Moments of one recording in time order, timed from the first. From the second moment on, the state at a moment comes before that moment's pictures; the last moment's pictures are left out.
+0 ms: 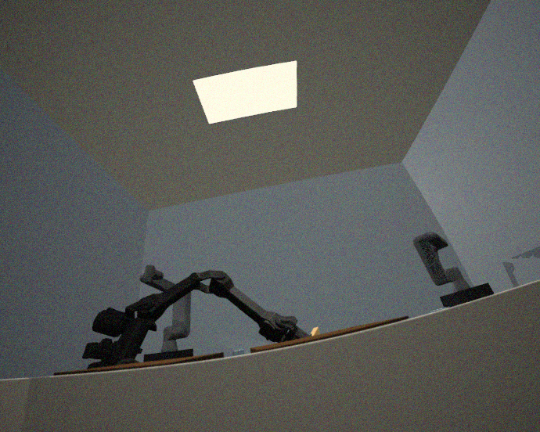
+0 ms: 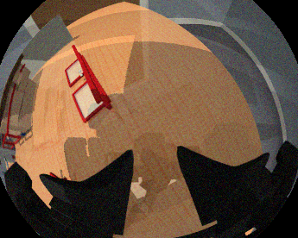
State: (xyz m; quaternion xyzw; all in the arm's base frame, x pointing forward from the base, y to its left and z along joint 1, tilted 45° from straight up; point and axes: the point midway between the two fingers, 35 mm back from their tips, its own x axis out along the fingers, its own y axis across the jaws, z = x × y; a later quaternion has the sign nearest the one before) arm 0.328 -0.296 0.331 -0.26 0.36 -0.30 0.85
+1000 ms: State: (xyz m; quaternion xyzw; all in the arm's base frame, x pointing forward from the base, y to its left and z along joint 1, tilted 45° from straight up) arm 0.291 0.071 0.032 -0.42 0.66 -0.01 0.62
